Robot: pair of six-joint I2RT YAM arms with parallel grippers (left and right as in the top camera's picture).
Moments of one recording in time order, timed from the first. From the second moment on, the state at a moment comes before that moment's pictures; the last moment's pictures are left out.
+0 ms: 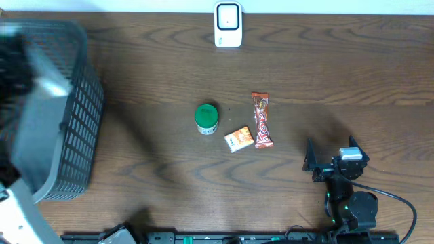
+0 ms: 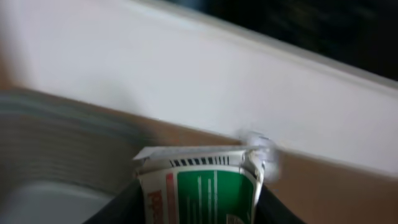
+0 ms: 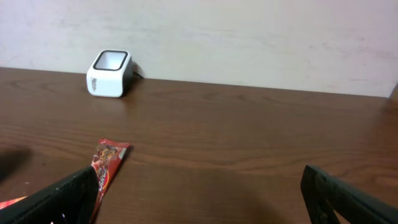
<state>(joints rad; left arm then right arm) 0.54 1.23 1.77 -0.92 0.61 -0.11 0.07 0.01 0.01 -0.07 0.02 -0.03</state>
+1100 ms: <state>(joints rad) -0.67 2.01 1.63 -0.99 0.44 0.43 0.07 0.01 0.01 -0.07 0.02 -0.03</state>
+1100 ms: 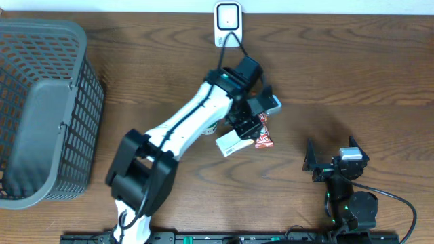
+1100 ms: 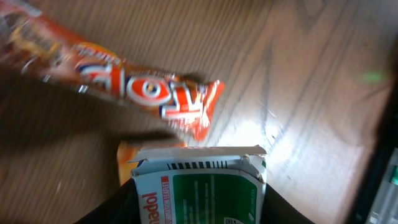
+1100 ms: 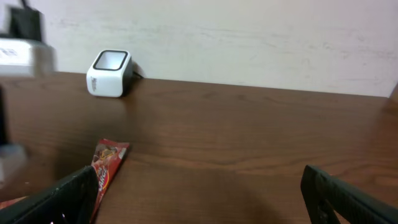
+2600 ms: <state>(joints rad) -0.65 1.34 1.66 -0.98 -0.13 0.01 0.07 0.01 0.01 -0.07 0.02 -0.03</state>
